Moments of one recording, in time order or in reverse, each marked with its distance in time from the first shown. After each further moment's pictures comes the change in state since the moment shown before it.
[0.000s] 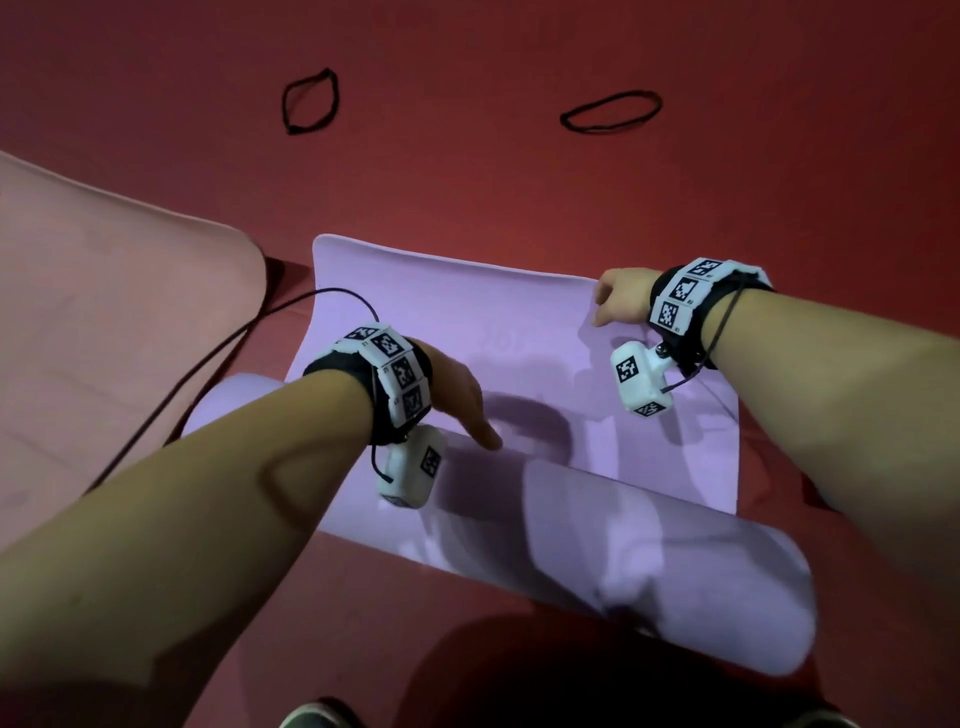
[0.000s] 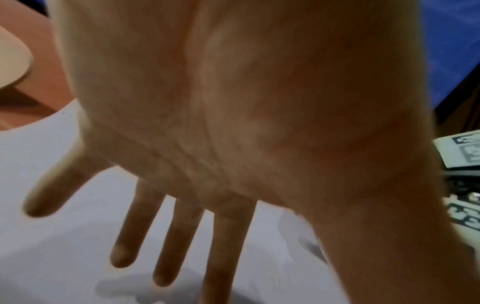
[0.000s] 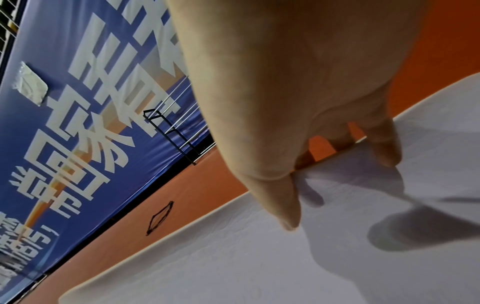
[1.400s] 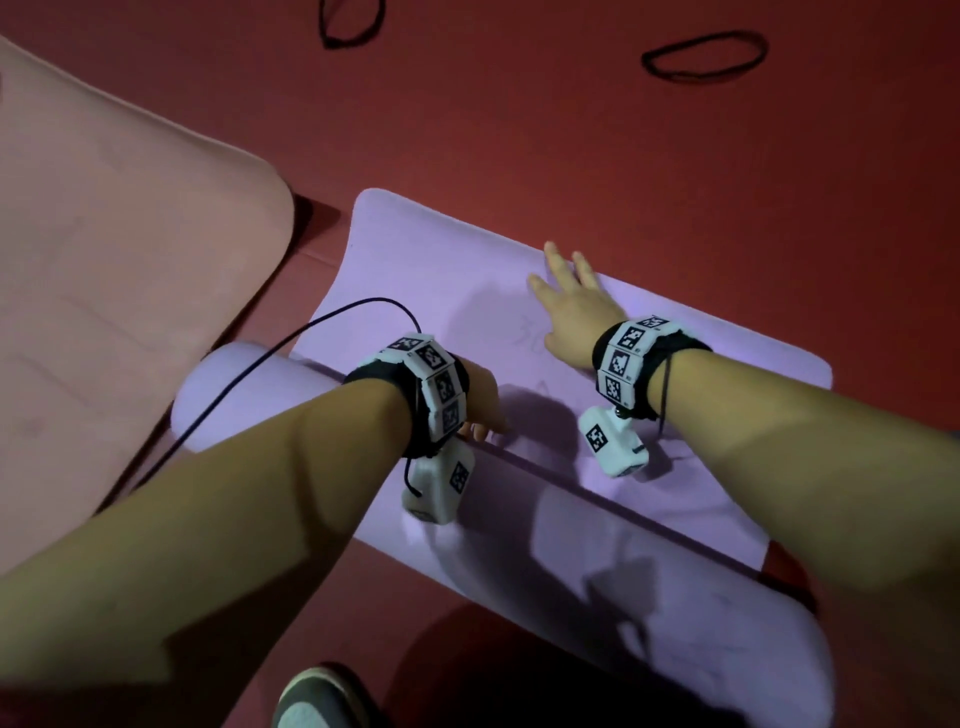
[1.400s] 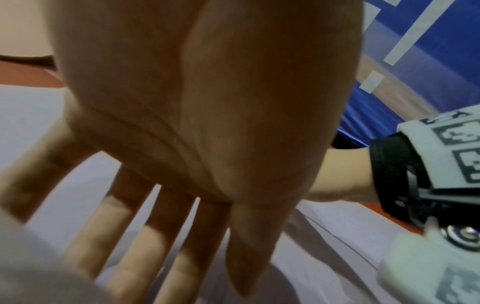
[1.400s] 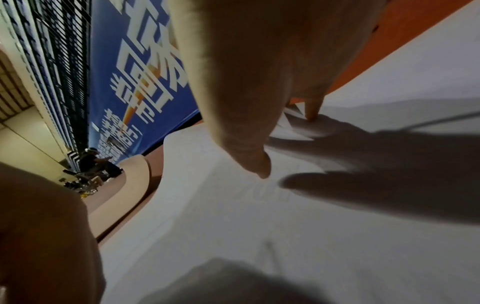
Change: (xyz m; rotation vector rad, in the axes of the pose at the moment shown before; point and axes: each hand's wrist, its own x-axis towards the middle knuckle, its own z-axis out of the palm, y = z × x) left_hand 0.035 -0.020 0.028 -0.138 -0.024 -0.040; right_hand 0.033 -0.080 0.090 -0.232 0.085 -0.377
